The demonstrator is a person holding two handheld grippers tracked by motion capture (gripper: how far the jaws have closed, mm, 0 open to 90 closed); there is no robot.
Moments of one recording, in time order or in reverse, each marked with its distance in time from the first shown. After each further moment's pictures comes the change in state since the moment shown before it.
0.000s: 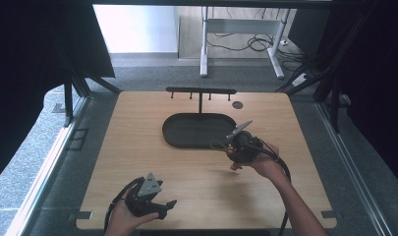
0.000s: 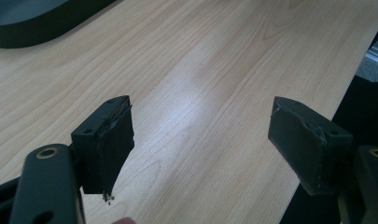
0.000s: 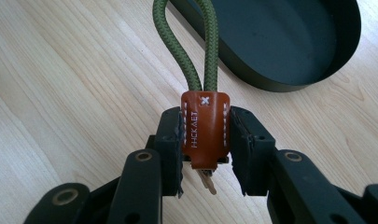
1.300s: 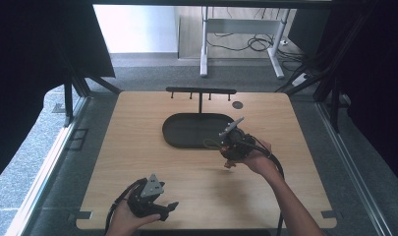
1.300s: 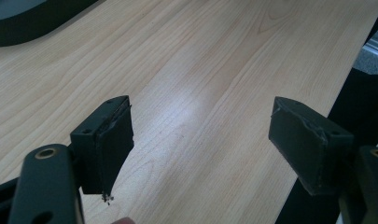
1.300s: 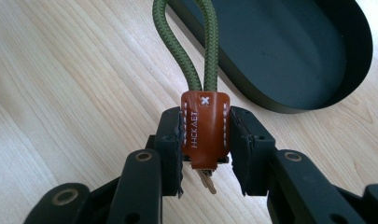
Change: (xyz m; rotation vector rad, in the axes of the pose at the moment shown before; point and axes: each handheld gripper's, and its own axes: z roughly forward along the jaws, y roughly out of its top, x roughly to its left) left arm -0.003 0.001 0.004 0.021 -0.014 0.018; right arm 0.006 0.019 0.007 0.005 0.017 -0.016
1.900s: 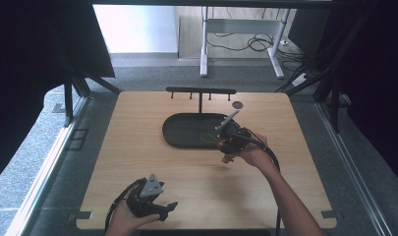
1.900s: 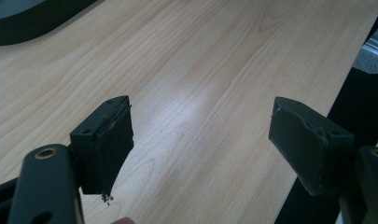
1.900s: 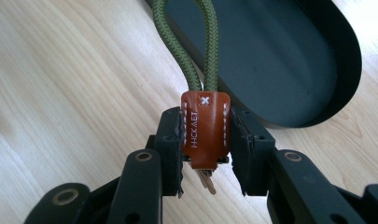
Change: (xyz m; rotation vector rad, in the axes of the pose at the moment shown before) left arm 0.002 -0.001 -0.002 0.000 0.000 -0.002; right arm -0.008 0.020 0.004 0.011 -0.004 0.000
